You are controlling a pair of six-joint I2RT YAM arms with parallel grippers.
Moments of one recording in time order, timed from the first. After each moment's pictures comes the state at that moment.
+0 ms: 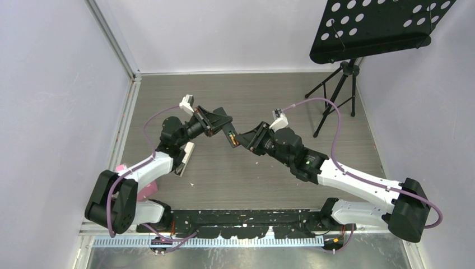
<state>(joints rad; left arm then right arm) -0.38 1.29 0.57 0.84 0.57 -1.43 0.92 1.11 0.76 0.13 0.16 1.11</state>
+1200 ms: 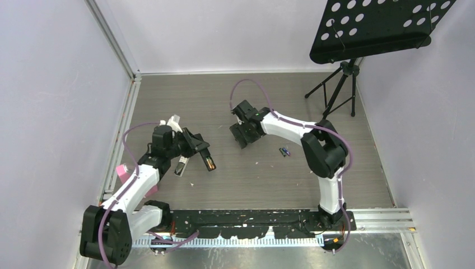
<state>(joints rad) -0.20 1.01 0.49 -0.03 0.42 -0.83 0.73 1.95 1.43 -0.59 0.14 0.15</state>
